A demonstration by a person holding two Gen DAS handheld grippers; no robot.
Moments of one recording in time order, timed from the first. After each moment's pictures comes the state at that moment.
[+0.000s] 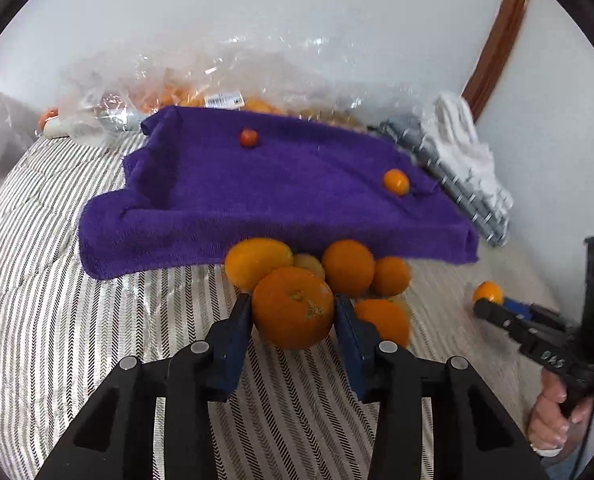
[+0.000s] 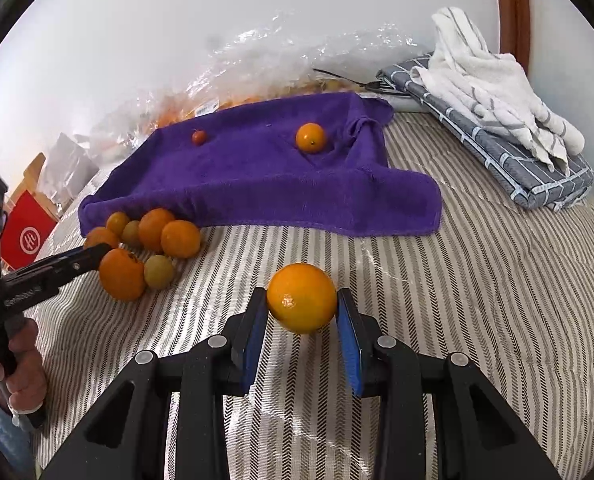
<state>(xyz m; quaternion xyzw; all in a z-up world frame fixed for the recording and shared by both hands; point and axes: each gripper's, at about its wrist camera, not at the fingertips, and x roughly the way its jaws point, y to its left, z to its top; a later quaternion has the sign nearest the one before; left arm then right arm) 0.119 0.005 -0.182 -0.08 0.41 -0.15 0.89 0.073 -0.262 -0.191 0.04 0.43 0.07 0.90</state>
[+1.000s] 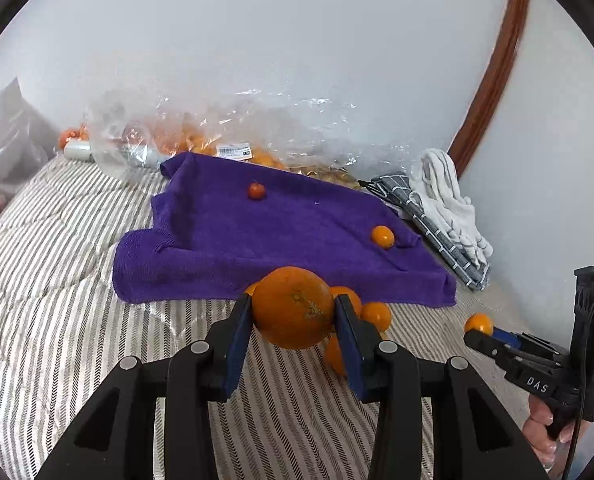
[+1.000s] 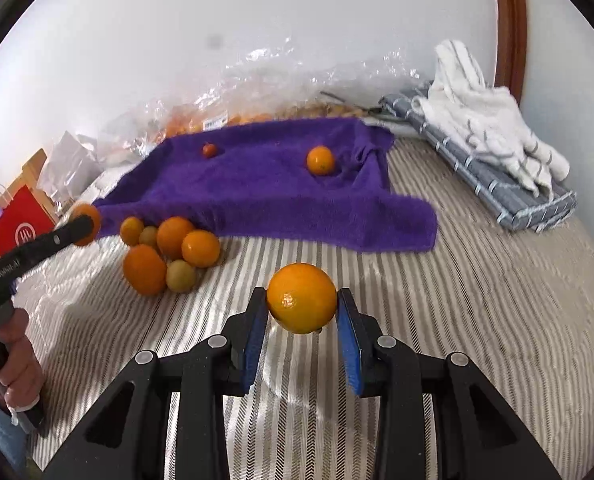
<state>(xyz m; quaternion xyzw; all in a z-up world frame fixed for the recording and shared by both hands) 0.099 0.028 -0.159 -0.13 0.34 -0.15 0.92 0.057 -0.249 -0.170 0.01 0.39 0.06 0.92</state>
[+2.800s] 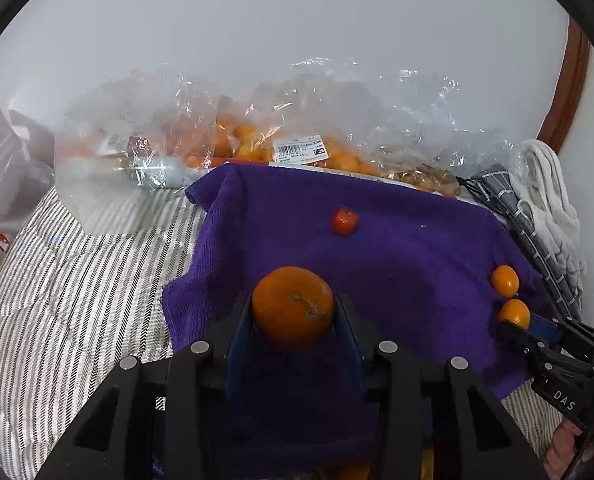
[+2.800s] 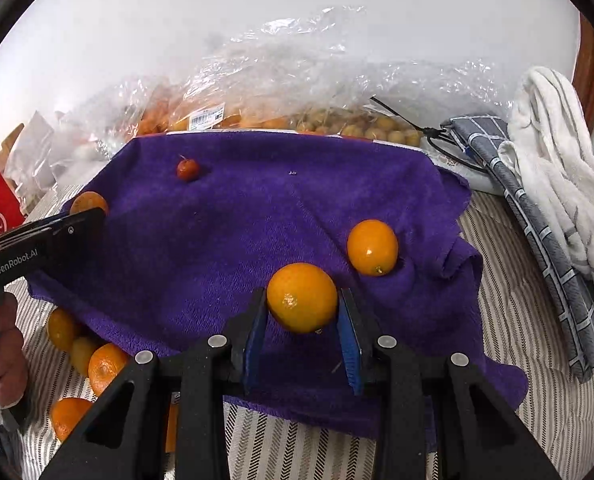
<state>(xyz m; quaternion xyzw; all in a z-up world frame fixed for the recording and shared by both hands) 0.241 0.028 -0.184 -0.06 0.40 -0.05 0.91 0.205 -0.202 -0.196 -0.04 0.42 0.08 0.90</state>
